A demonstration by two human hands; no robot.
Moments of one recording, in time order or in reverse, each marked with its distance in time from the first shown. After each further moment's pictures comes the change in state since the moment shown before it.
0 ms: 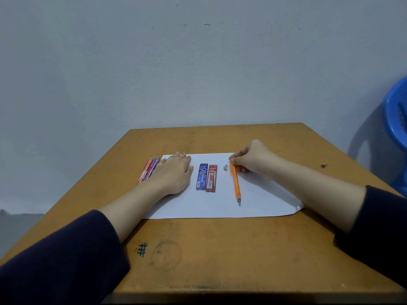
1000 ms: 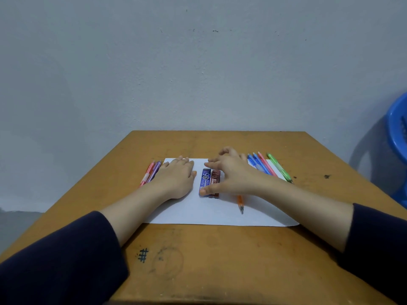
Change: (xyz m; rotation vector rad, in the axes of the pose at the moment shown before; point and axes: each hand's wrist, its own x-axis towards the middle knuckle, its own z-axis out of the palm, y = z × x) left_hand -0.001 0.001 -0.001 0.034 -0.012 0.001; right_hand -0.021 -0.025 0.030 -0.668 -0.199 -0.529
